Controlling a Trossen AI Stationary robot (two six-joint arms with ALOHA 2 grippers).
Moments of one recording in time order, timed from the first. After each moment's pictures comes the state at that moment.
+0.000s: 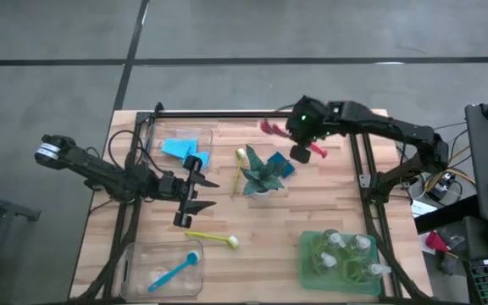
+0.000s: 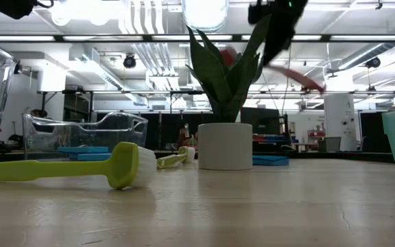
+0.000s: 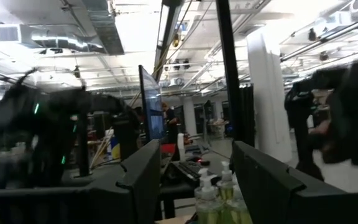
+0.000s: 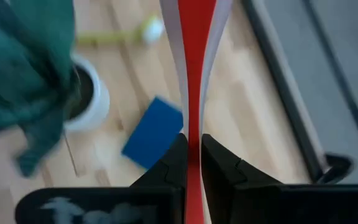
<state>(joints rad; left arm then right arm) -0.29 1.10 0.55 1.01 -0.08 0.15 -0.33 1.43 1.43 -1.04 0.11 -0.04</state>
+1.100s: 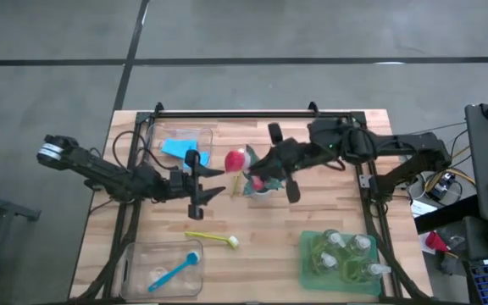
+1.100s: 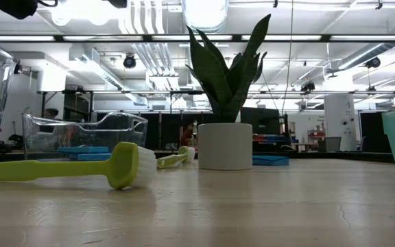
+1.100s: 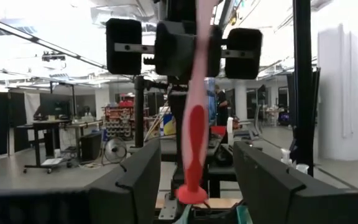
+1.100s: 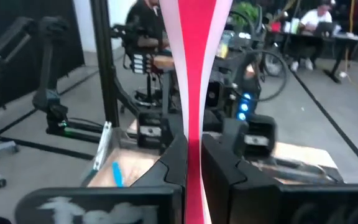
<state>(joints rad) -0.29 1.14 0.57 0.99 -0.34 0.15 0.08 1.44 1.55 -0.26 -0.16 -0.04</state>
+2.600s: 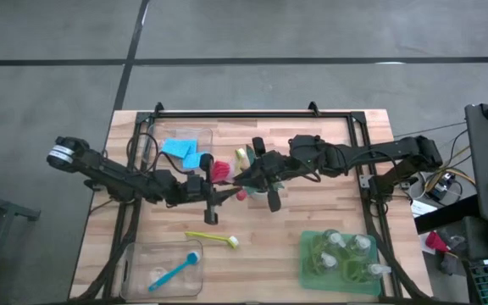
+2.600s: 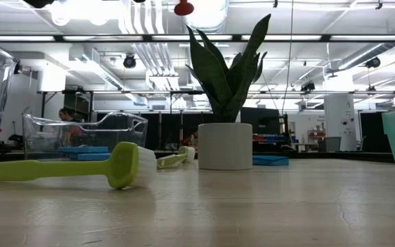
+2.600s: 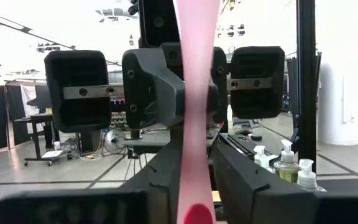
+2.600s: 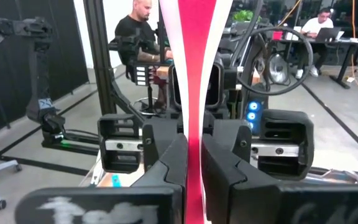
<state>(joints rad) -0.29 1.30 0.73 0.93 -0.34 0.15 0.08 1.53 1.35 0.10 -0.16 0.02</state>
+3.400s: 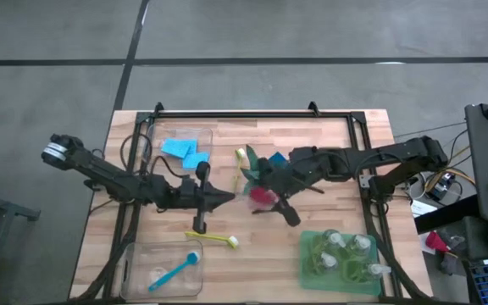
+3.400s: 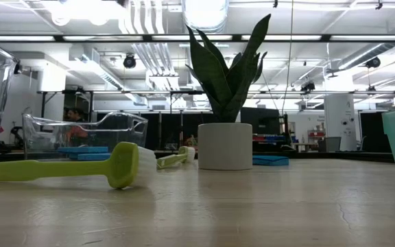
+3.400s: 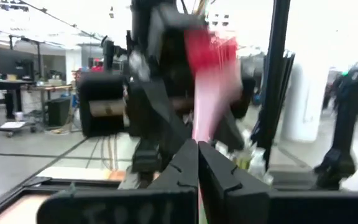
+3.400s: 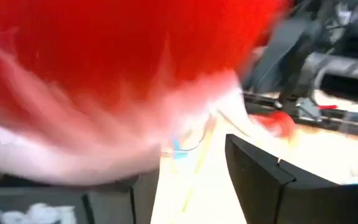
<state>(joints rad) -0.36 1.22 0.72 0.76 -0.35 0.00 0.15 1.48 1.35 -0.19 -0.28 0.03</state>
